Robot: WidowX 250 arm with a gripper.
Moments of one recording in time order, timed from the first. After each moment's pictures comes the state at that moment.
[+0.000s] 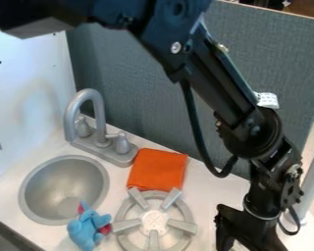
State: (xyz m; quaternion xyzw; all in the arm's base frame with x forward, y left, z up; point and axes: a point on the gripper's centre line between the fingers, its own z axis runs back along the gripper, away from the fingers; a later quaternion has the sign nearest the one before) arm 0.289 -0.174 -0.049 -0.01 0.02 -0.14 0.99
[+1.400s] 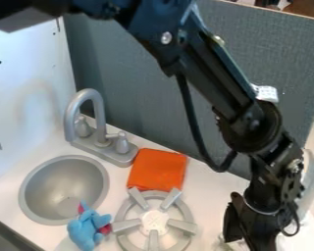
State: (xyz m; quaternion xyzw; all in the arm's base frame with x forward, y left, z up) arm 0.291 -0.172 -0.041 -0.01 0.01 -0.38 0.93
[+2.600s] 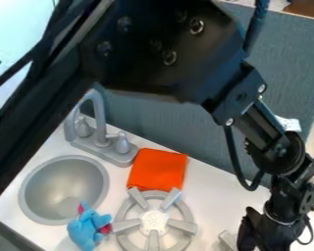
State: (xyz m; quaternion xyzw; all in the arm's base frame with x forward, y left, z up) arm 0.315 -0.195 -0.087 -0.02 0.07 -0.36 0.93
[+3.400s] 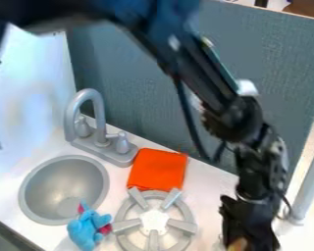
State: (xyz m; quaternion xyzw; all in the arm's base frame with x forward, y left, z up) arm 0.305 -0.164 -0.050 -0.09 0.02 -0.25 0.96
